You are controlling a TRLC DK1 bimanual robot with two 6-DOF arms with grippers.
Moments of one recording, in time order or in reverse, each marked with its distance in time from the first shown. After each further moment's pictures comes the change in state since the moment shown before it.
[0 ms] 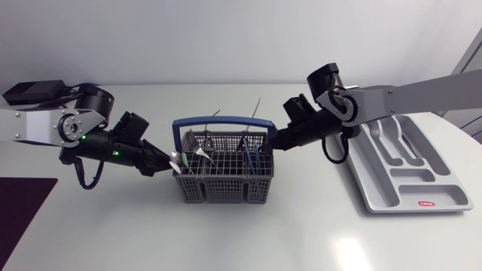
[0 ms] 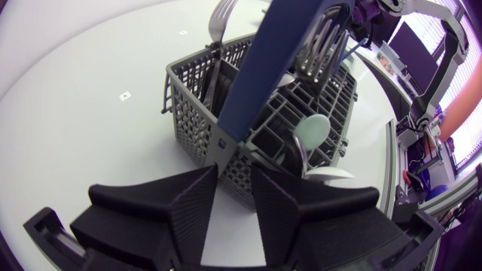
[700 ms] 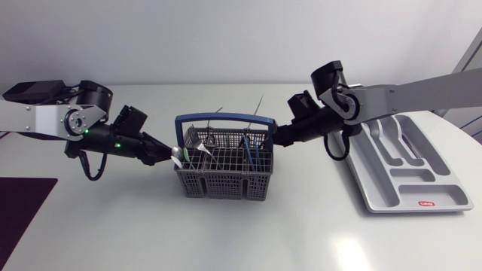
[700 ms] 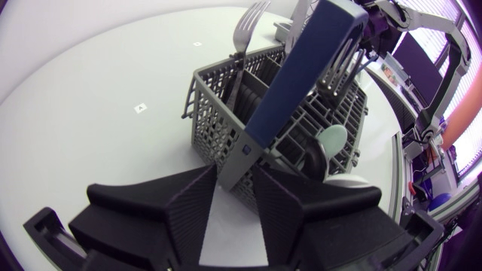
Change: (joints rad) left arm 0.056 0.071 0.050 0.063 0.026 -0.001; right arm -0.040 0.007 0.002 0.039 0.091 0.011
